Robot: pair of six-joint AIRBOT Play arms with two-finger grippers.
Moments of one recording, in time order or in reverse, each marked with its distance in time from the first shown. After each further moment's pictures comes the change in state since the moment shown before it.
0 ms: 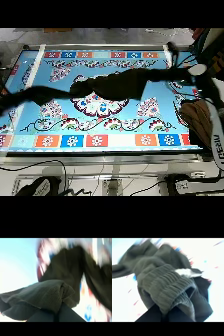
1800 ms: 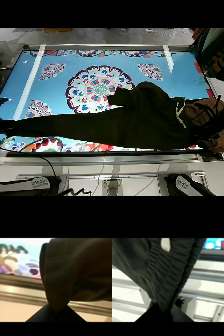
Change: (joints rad) left arm 0.235 -0.458 0.326 0.945 -0.766 0.127; right arm -0.414 0.380 -0.493 -0.687 0.870 0.179
